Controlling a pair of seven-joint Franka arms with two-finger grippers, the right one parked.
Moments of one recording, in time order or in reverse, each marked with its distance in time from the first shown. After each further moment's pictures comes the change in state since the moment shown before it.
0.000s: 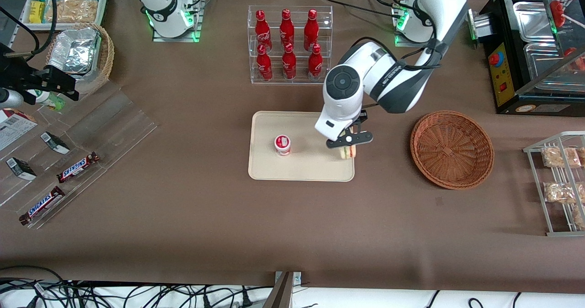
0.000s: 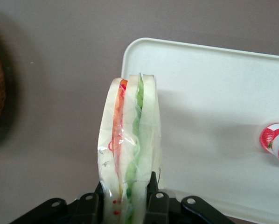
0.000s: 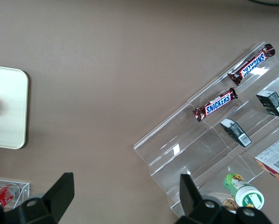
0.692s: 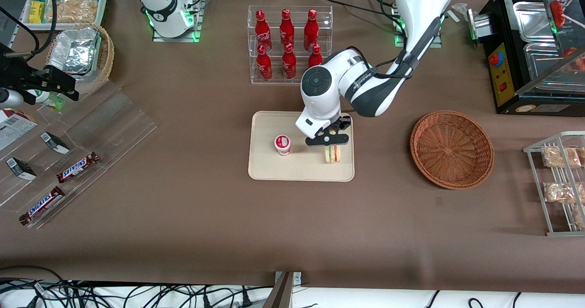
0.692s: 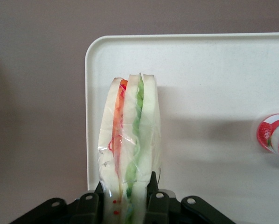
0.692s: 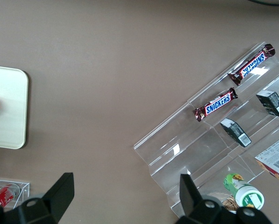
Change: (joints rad) arm -0.062 0.091 0.002 0.000 0.115 0.087 -0.004
